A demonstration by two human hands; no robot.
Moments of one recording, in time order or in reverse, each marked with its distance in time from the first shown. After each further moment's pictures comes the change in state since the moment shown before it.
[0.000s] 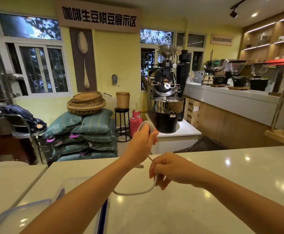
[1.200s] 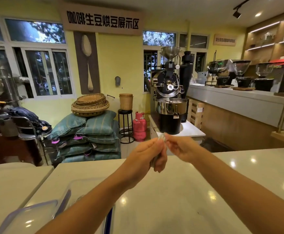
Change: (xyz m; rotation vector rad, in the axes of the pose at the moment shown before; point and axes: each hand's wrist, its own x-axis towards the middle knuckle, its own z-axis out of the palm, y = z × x) left_hand -0.049 0.044 -0.027 -0.656 -0.350 -0.122; right_hand 0.056 0.022 -0.043 1.041 0.408 0.158
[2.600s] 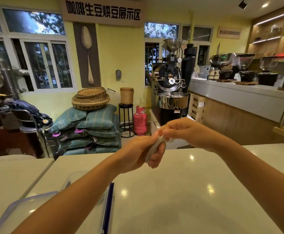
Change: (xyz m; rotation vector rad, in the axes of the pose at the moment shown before) left_hand 0.013 -0.012 -0.025 -0.145 -0.194 -0.289; right_hand -0.068 -0.038 0.011 -1.044 -0.482 -0.497
